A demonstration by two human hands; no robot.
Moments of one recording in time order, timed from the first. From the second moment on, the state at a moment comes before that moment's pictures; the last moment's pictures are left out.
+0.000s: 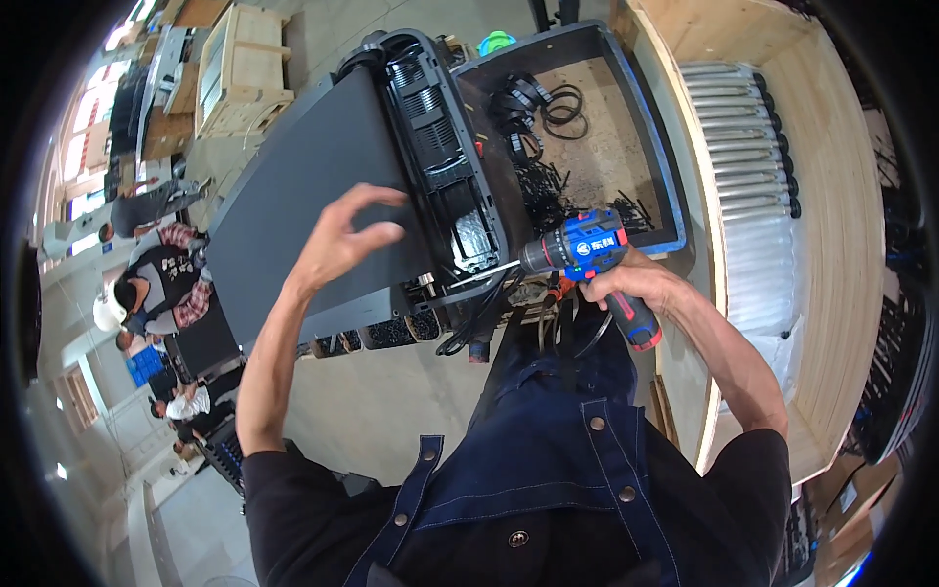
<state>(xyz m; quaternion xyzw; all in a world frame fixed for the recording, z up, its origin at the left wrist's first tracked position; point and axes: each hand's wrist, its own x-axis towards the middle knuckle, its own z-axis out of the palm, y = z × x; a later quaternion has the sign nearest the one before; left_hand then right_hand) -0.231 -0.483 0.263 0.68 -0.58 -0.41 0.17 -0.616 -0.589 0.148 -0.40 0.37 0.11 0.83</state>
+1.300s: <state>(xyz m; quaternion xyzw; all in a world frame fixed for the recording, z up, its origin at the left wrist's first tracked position) -0.148 -0.208 0.156 0.82 -0.55 0.00 0.16 -0.616 -0.455 0.069 -0.61 0.66 -0.31 0.32</state>
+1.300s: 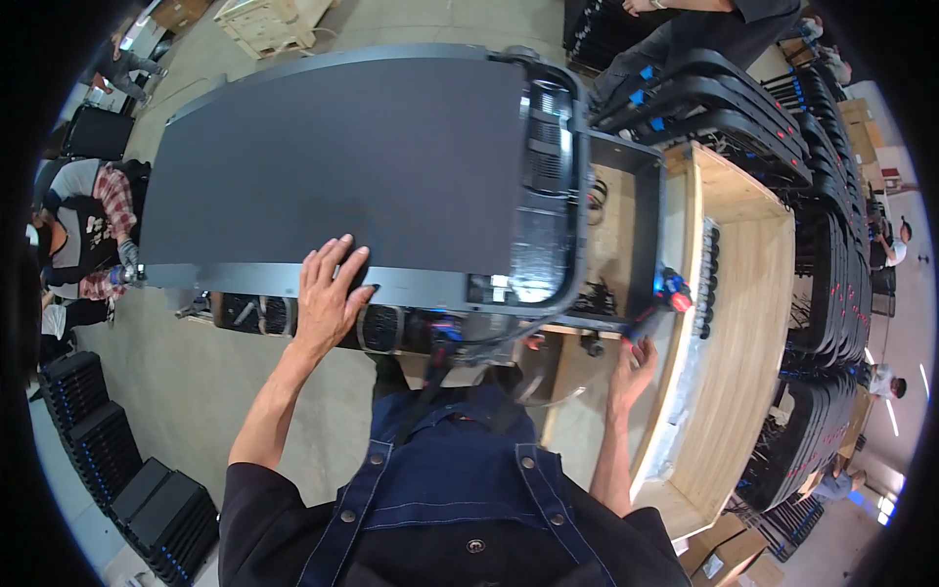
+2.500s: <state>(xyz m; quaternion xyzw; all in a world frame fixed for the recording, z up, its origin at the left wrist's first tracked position) 0.076 0.011 0.119 0.76 -0.60 0.18 0.15 -0.235 -0.220 0.070 -0.21 0.29 -0.15 0.92</state>
